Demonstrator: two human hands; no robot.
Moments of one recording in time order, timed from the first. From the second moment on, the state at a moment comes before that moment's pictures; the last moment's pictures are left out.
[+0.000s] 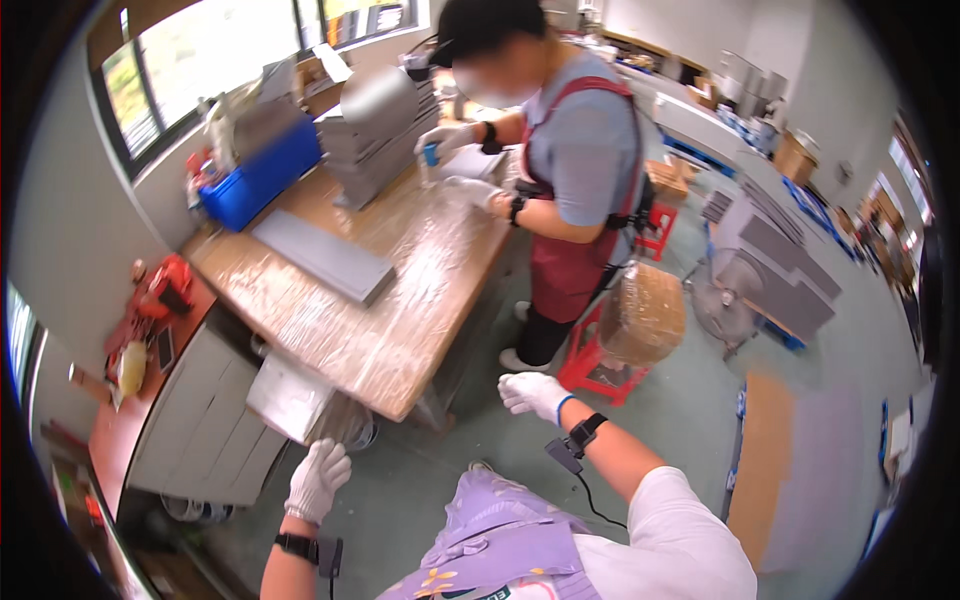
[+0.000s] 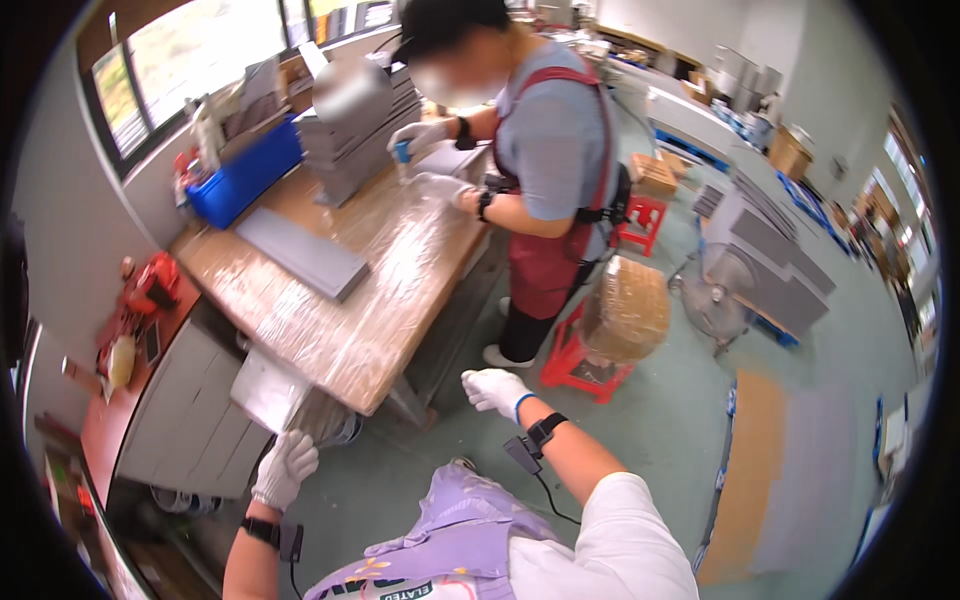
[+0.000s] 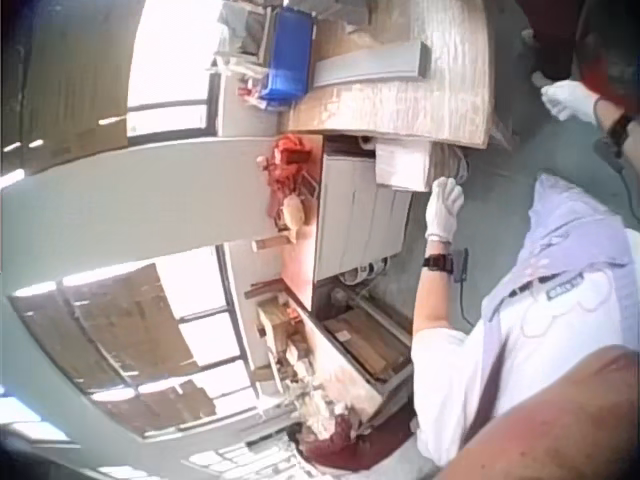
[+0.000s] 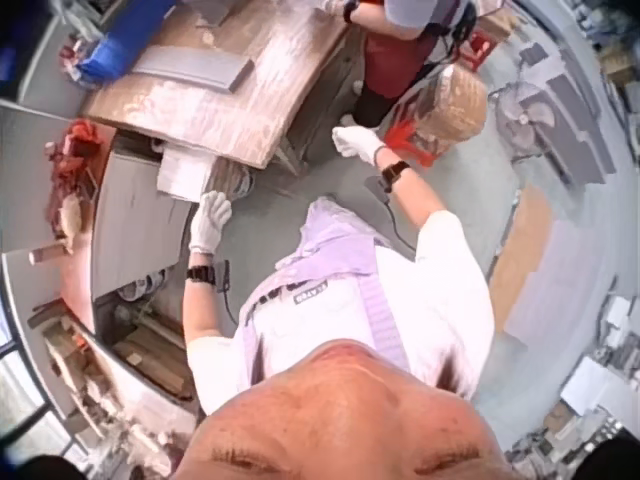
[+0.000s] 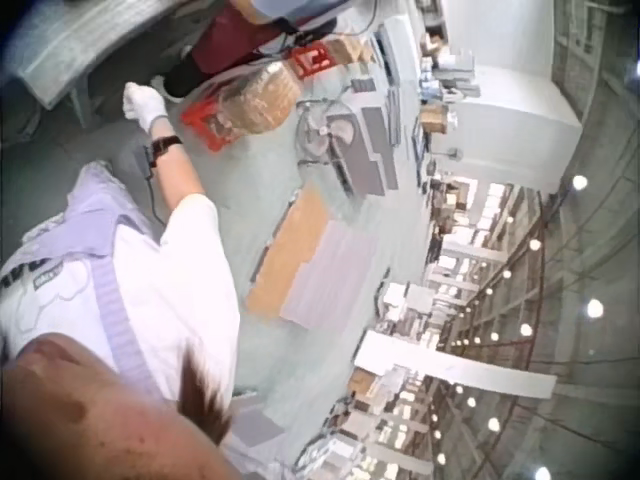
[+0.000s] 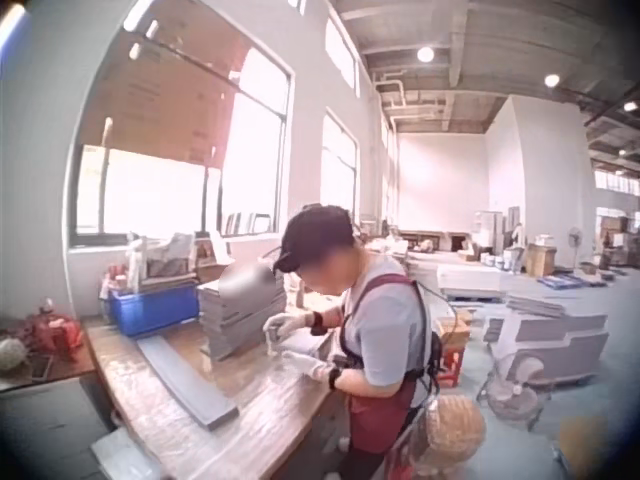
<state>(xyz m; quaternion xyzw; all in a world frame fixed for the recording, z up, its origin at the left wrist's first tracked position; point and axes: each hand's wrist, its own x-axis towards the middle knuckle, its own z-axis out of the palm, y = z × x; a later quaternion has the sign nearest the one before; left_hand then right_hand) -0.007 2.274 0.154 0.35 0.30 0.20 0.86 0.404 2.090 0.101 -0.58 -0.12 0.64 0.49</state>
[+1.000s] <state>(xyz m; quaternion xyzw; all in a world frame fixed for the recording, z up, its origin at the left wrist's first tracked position) 0.244 2.546 0.103 0.17 0.39 0.21 0.88 0.466 2.546 0.129 -0.85 -0.41 0.33 0.04</state>
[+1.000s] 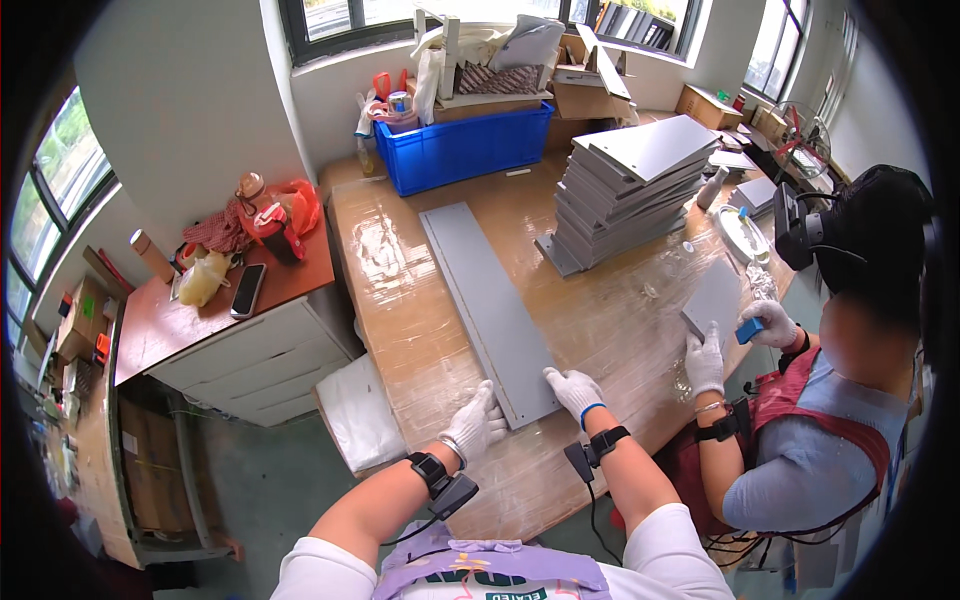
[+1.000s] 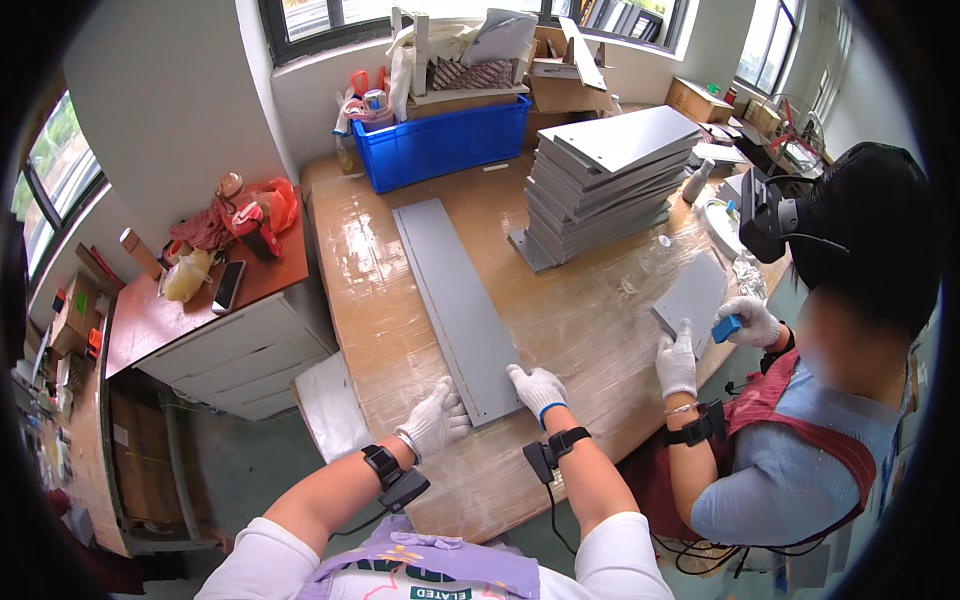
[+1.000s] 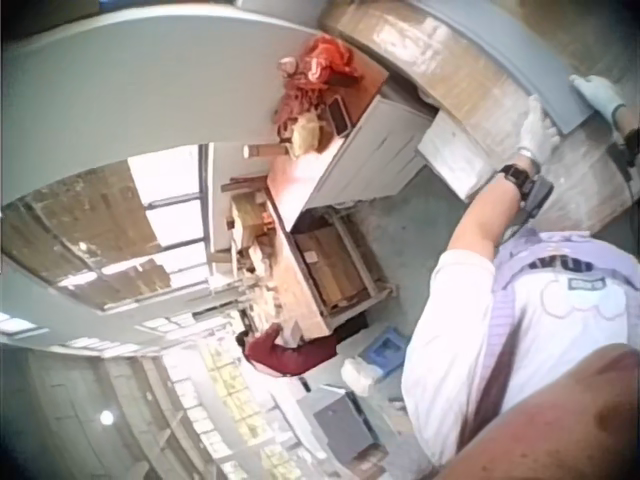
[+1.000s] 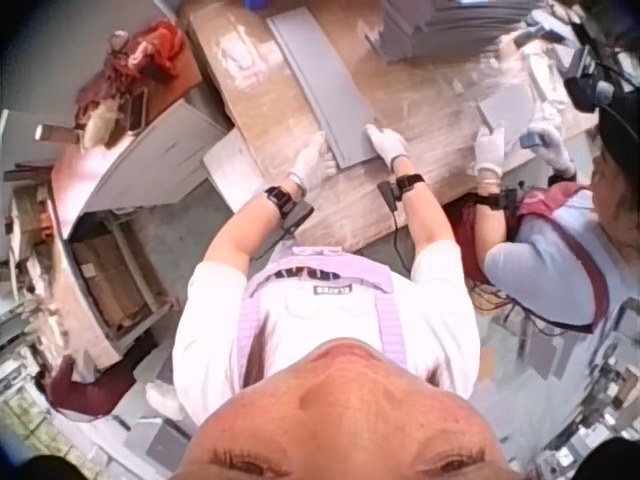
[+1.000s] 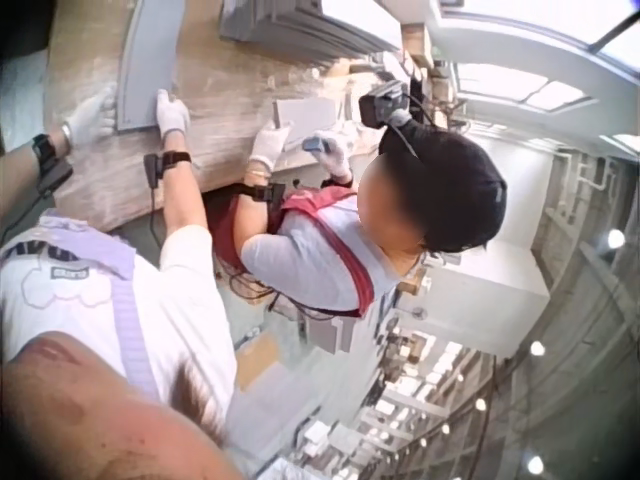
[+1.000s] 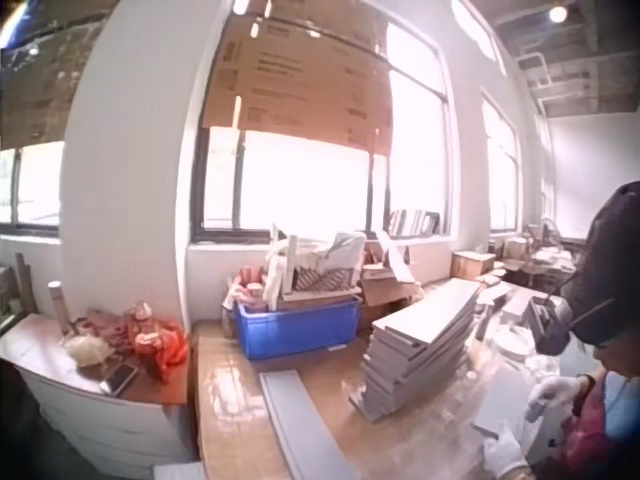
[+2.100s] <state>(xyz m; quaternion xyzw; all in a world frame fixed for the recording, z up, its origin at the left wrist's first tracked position) -0.002 2.420 0.251 0.62 0.65 -0.10 0.43 0.258 2.524 0.097 -0.38 0.02 0.75 0.55</state>
